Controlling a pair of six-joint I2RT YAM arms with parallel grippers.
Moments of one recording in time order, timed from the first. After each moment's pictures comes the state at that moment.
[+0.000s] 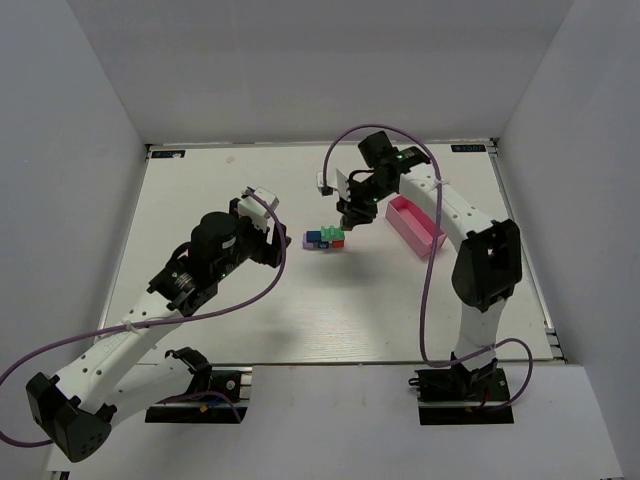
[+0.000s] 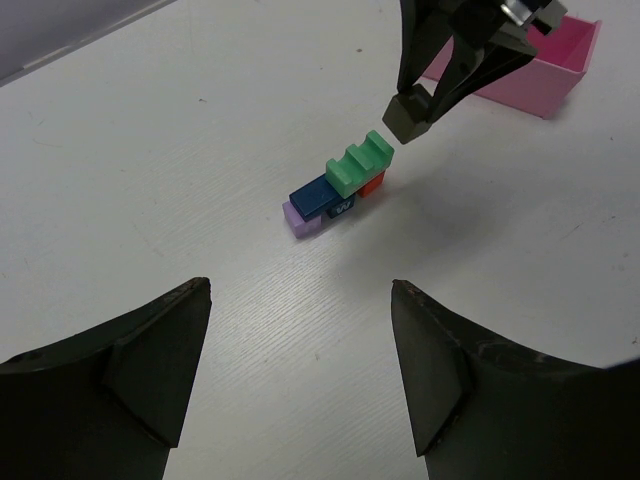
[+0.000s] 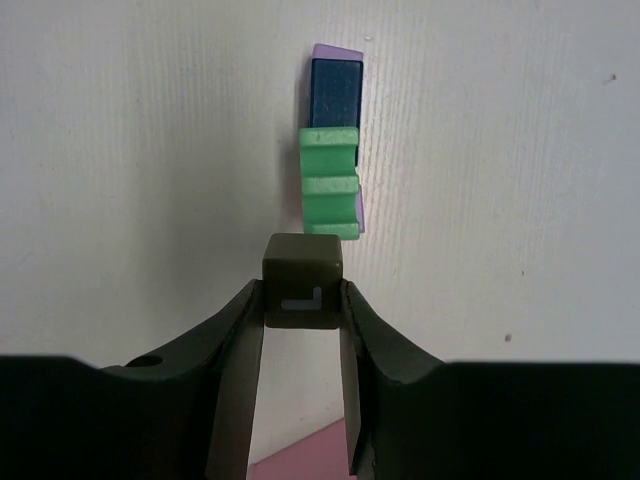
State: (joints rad) left arm -0.65 0.91 0.87 -0.28 -0.05 0.01; right arm 0.51 1.90 1.76 -1.00 -0.56 -1.05
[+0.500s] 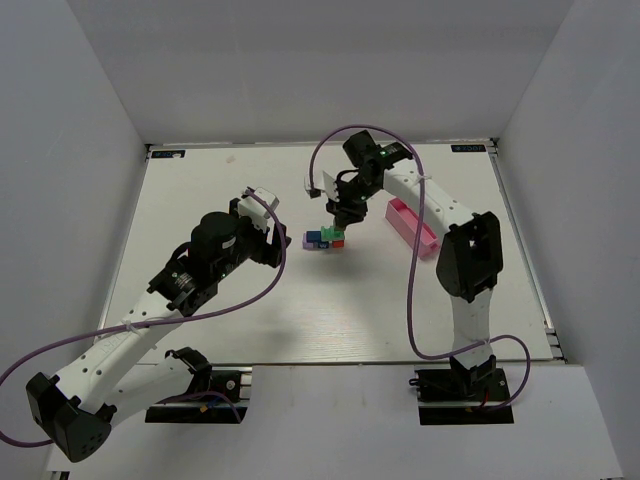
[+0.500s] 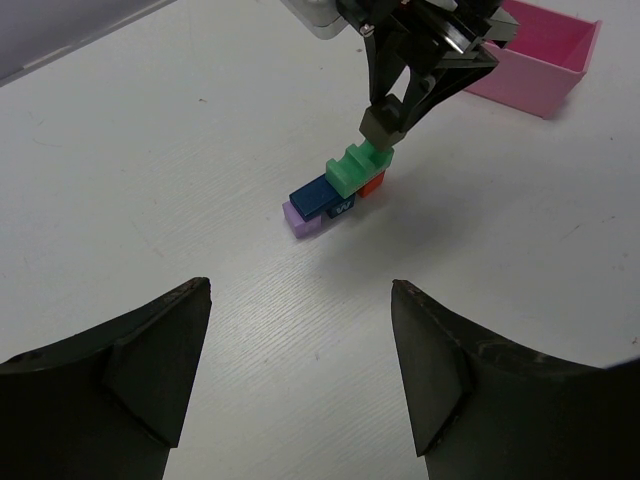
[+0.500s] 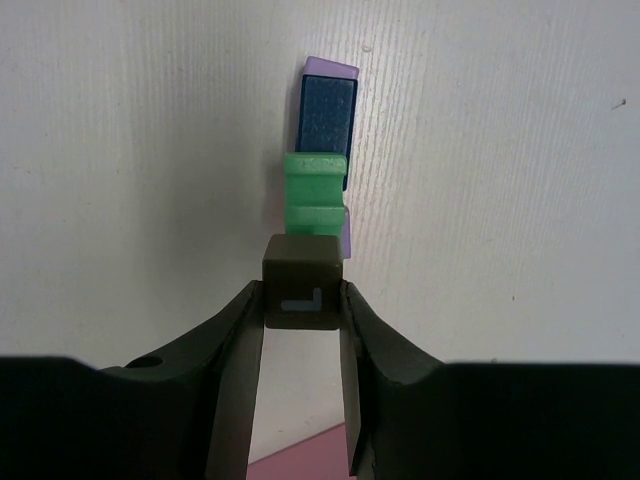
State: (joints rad) left arm -0.65 0.91 0.87 -0.28 -0.05 0.01; right arm 0.56 2.03 1.92 -1.08 -0.52 -1.08
